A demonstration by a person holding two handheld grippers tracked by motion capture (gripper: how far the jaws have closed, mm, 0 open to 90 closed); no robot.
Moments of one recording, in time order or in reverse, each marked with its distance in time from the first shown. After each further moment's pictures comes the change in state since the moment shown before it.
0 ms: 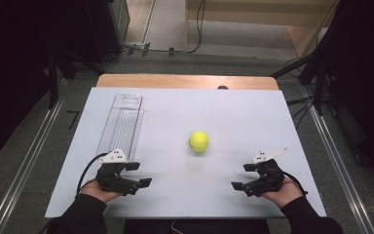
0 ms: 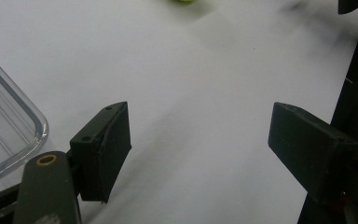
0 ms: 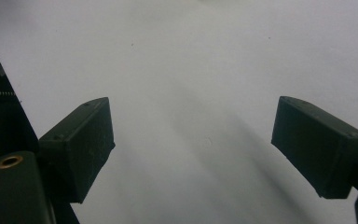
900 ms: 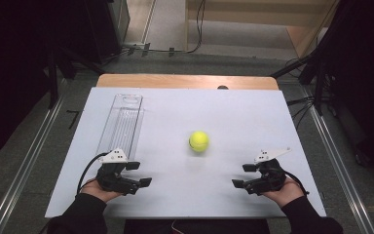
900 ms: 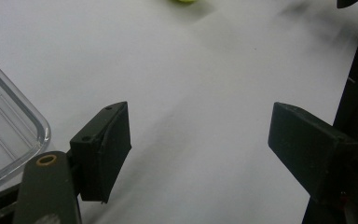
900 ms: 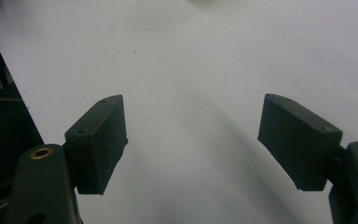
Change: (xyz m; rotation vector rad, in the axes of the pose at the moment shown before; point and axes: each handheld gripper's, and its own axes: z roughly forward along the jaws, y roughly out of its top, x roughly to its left) left arm 0.001 0.000 0.001 -0.001 0.002 0.010; right arm -0.002 -0.001 -0.004 -0.025 0.011 0.008
